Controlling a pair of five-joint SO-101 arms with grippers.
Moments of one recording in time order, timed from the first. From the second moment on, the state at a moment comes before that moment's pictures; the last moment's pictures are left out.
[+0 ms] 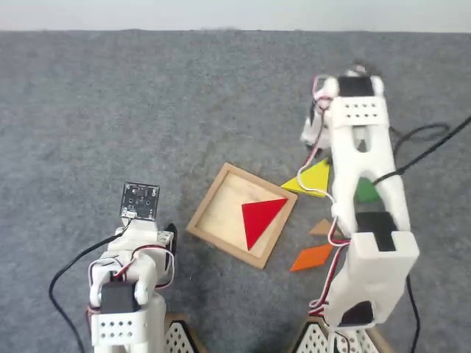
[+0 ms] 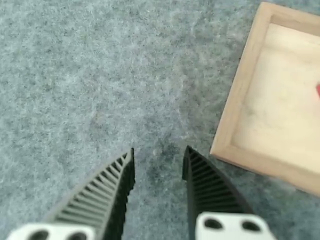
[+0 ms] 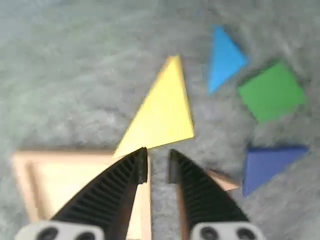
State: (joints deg) left arm -9.3 -103.1 96.9 72.0 -4.0; right arm -7.1 19.3 -18.6 93.5 -31.4
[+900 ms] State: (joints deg) left arm -9.4 -103.1 96.9 72.0 -4.0; right arm -12.7 36.0 -15.4 81.1 -46.5
